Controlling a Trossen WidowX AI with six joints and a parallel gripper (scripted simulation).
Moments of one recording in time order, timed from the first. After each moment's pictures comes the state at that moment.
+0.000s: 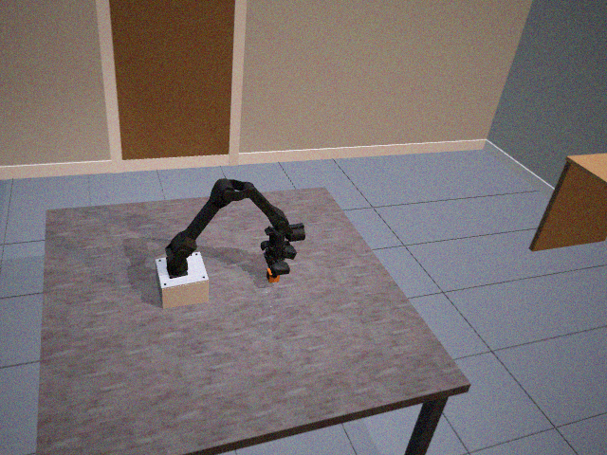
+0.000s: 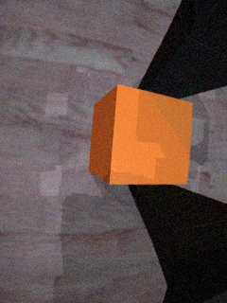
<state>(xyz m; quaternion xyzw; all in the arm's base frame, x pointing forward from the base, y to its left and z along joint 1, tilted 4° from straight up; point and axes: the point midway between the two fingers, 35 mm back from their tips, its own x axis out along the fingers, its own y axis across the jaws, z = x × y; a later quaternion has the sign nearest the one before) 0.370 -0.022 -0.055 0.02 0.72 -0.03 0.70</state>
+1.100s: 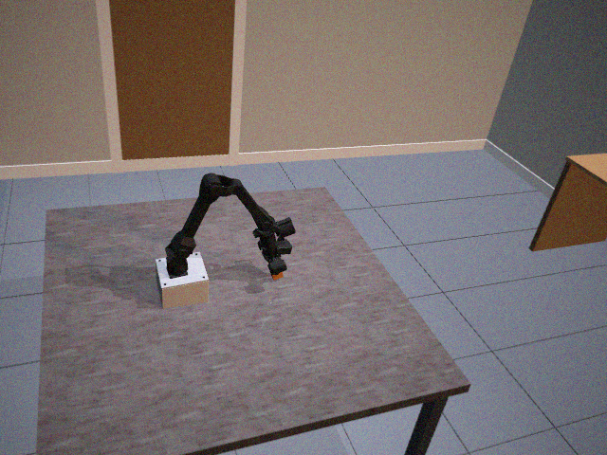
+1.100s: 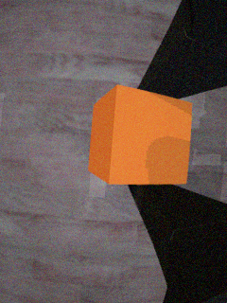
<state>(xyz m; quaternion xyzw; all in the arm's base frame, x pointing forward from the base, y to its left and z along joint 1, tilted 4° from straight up) 0.371 -0.022 -0.043 0.02 0.61 -0.03 0.79</state>
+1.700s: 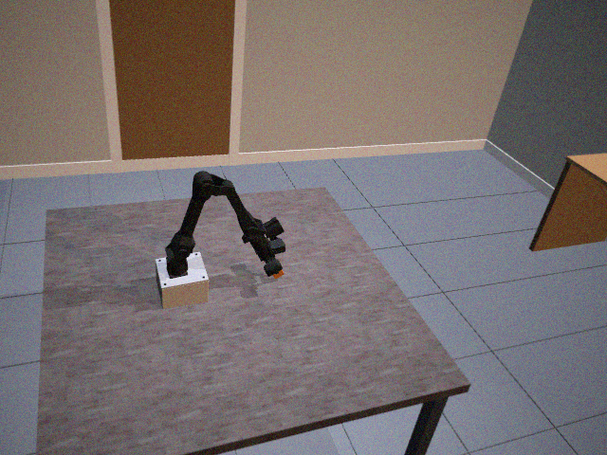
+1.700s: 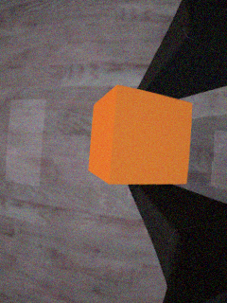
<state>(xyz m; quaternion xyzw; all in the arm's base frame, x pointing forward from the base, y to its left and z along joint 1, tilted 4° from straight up) 0.364 -0.021 -0.040 0.01 0.52 -0.03 0.85</state>
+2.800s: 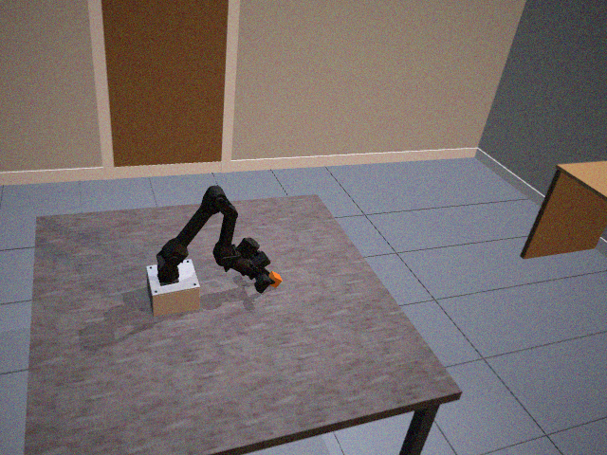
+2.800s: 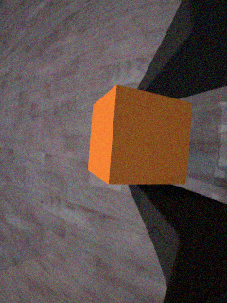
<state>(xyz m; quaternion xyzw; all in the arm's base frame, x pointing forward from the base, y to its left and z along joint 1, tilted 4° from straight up) 0.373 -0.021 -0.068 0.01 0.32 -0.03 0.95</state>
